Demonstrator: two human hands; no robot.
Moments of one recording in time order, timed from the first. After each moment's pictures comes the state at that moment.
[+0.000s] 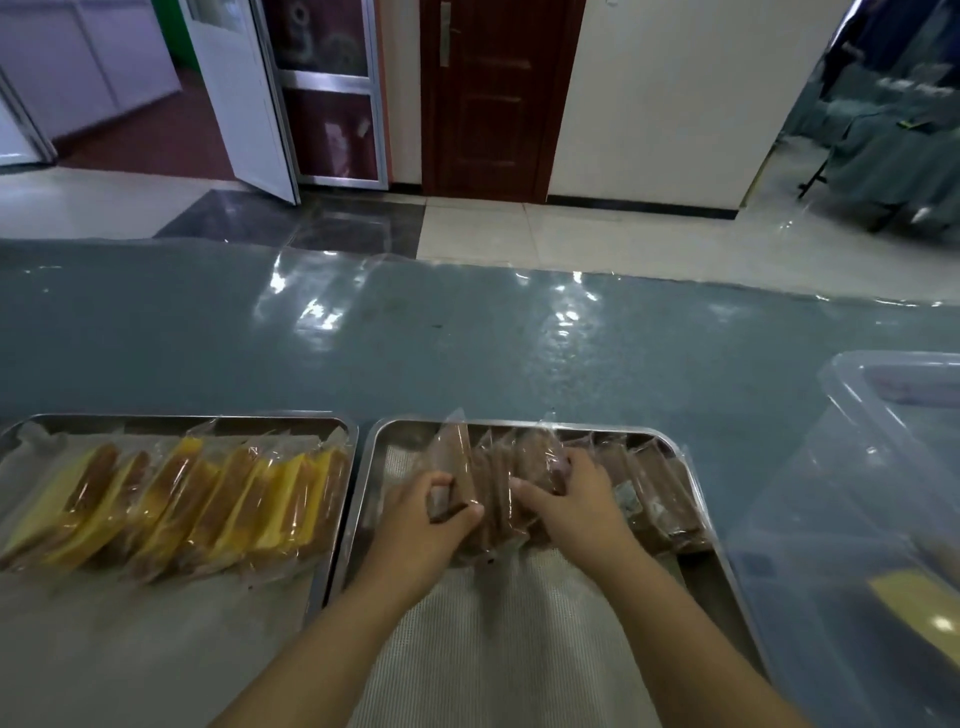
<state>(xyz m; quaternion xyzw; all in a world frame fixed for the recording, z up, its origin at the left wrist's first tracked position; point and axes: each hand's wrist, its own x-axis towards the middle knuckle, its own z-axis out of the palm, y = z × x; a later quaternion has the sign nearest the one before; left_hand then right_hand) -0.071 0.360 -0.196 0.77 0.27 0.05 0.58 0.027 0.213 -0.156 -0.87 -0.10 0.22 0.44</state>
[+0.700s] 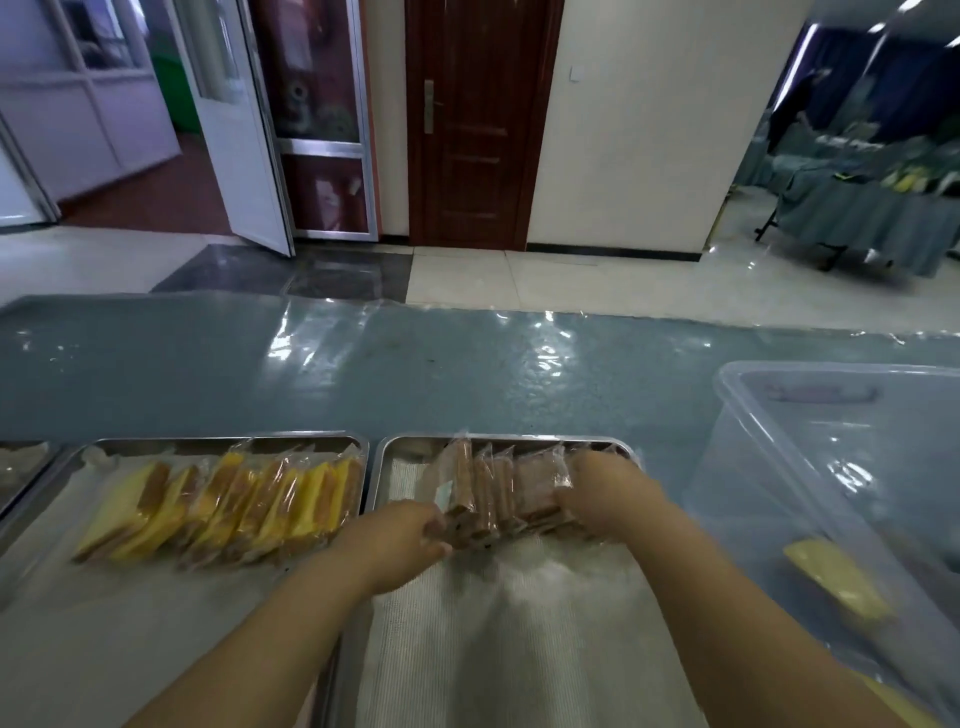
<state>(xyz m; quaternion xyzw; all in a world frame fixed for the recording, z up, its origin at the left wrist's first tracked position) -0.128 0.360 -0.114 0.95 0.13 -0.13 0.24 0.005 0.169 -0.065 -0.96 -0.20 0.17 0.06</state>
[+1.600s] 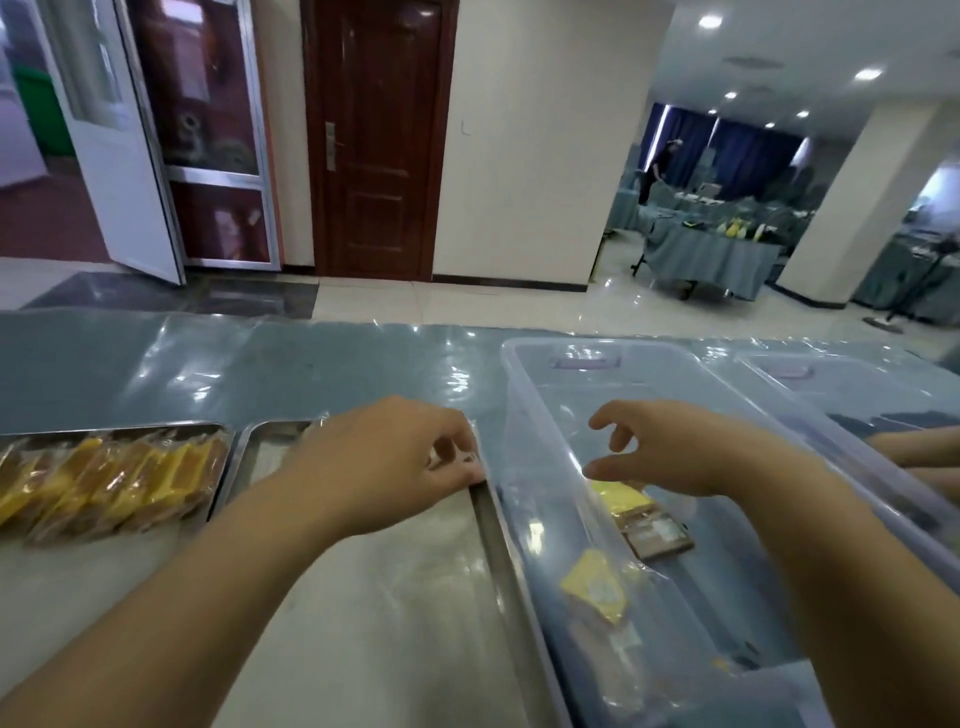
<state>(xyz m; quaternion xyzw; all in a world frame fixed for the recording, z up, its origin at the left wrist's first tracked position) -0.192 0.152 0.057 0.98 -0.05 0.07 0.18 -0.084 -0.077 0.085 -0.97 -0.22 0.13 0.02</state>
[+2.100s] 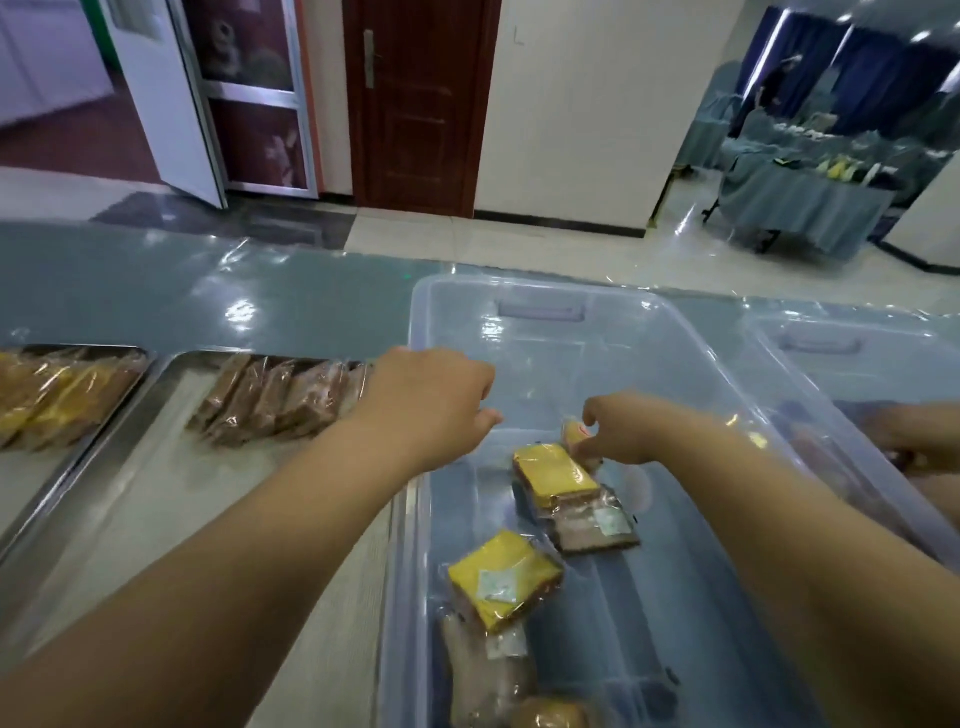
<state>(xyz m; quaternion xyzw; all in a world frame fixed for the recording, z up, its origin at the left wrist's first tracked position) -0.043 0.012 0.013 1.00 0.05 0.07 0.00 0.095 -0.159 -0.012 -0.94 -0.25 0.20 -0.10</state>
